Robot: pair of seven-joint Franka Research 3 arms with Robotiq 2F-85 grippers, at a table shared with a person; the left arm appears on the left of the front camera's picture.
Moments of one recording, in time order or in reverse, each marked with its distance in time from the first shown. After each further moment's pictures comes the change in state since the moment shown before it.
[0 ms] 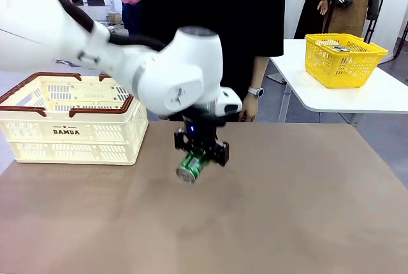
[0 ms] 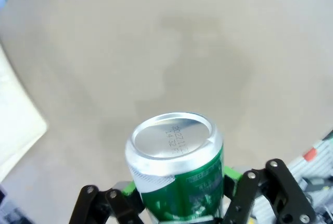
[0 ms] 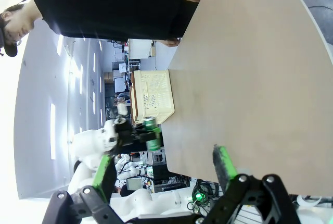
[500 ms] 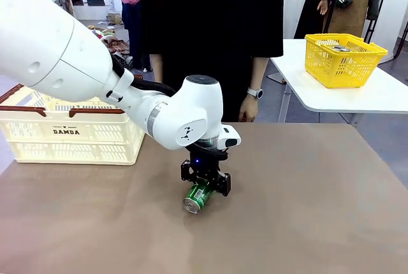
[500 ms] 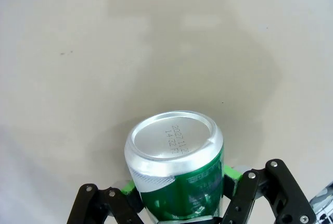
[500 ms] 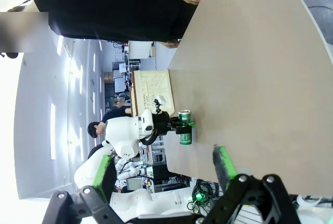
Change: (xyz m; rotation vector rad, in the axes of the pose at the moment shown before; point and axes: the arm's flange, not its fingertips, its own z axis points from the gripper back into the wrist) left arm 0.015 -0.009 -0.148 -0.099 0.114 -0.012; right arm 0.000 0.000 0.000 0.000 0.000 0.000
